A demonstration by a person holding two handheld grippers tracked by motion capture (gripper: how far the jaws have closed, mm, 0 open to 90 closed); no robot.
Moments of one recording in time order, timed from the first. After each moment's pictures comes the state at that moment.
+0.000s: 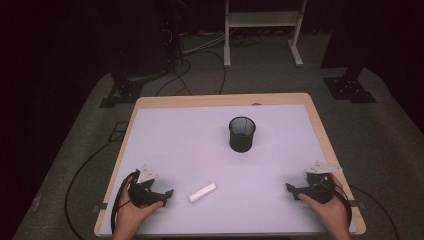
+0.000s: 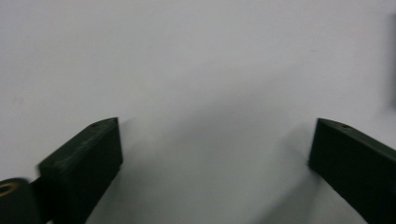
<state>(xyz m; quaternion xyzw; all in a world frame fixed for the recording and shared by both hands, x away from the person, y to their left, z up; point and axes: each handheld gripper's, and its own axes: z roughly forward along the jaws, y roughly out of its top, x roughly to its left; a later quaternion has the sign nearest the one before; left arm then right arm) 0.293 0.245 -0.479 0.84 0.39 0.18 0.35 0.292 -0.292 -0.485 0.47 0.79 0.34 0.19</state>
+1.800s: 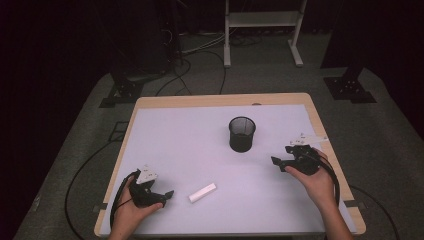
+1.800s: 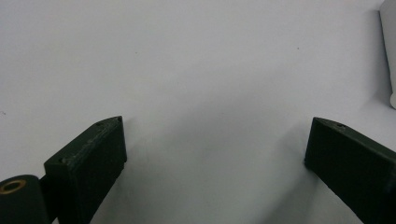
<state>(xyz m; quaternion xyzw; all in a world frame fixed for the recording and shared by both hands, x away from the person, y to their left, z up) 0.294 0.245 -0.480 0.84 0.37 0.17 0.35 0.342 -0.248 -0.418 0.43 0.80 0.39 0.18</state>
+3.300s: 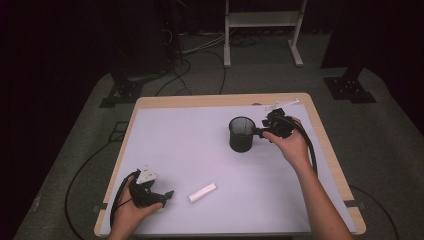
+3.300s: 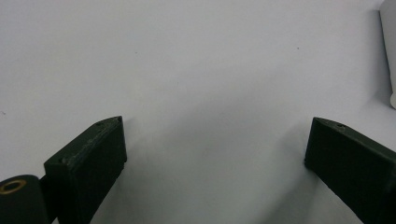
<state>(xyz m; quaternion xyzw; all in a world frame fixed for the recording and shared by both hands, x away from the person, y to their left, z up) 0.294 0.246 -0.480 0.84 0.37 0.17 0.35 0.432 -0.193 -0.376 0.42 0.81 0.38 0.15</state>
